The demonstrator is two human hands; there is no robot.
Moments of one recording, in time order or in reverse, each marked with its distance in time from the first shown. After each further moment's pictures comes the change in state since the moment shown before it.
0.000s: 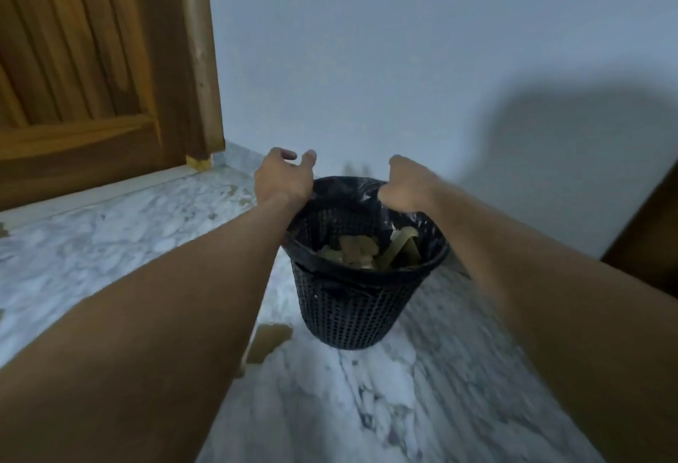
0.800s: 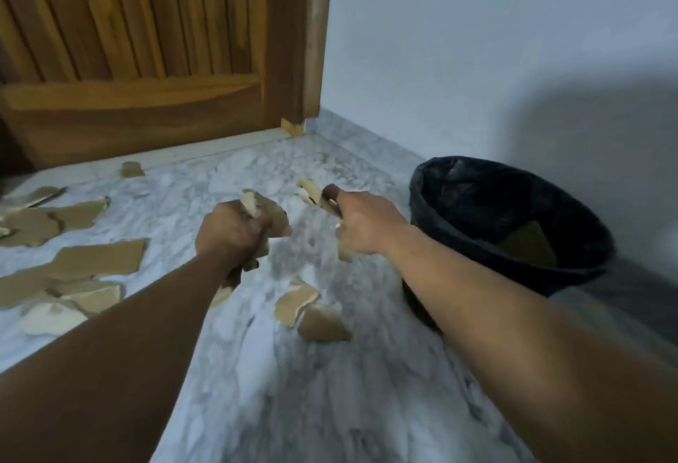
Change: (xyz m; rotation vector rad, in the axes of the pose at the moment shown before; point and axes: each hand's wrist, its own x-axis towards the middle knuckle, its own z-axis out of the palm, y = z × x) left_hand -0.002 -0.207 -0.233 0.297 0.011 -0.201; right_hand -0.015 -0.185 0.194 -0.282 -0.120 -0.614
